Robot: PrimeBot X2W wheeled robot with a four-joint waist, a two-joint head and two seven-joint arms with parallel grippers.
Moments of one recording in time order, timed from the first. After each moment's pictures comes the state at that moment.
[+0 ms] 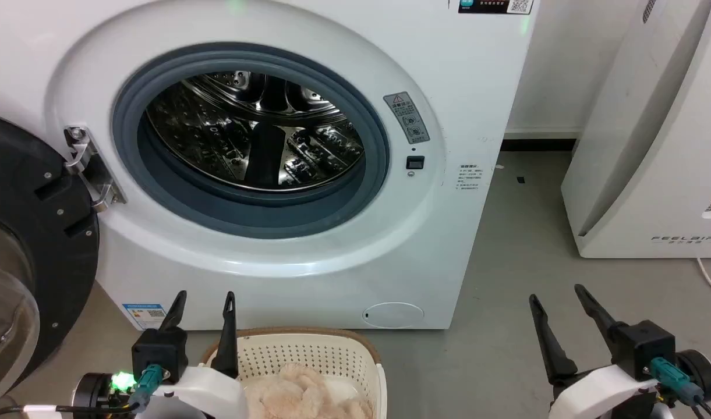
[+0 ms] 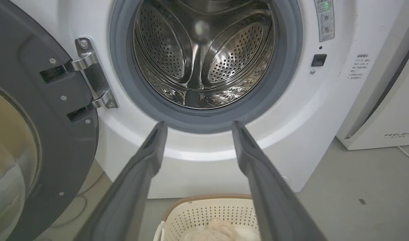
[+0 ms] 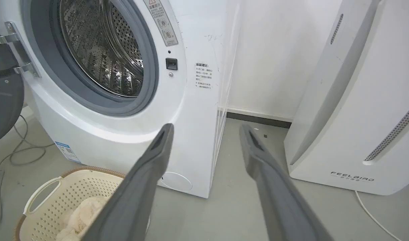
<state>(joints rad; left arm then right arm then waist) 0.02 0.05 0.00 0.01 0.00 0.00 -0.01 0.01 -0.05 0.01 0.01 0.01 0.13 -0.01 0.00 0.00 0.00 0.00</state>
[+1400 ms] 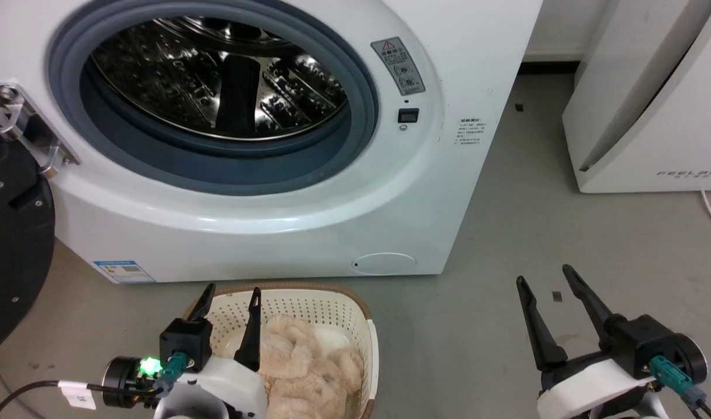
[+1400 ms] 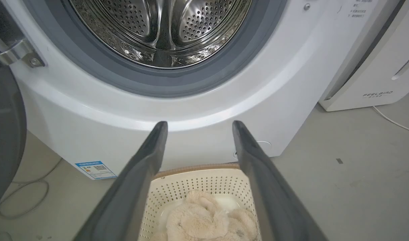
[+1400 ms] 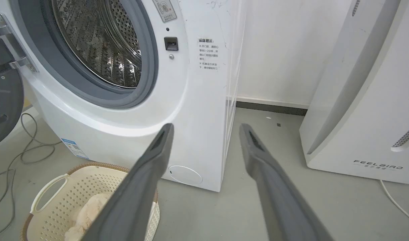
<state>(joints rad) -0.07 0.05 -0.05 0.17 -0.02 -0.04 -0.09 -0.01 -0.05 0.05 0.00 0.05 0.13 -0.09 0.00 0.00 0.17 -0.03</state>
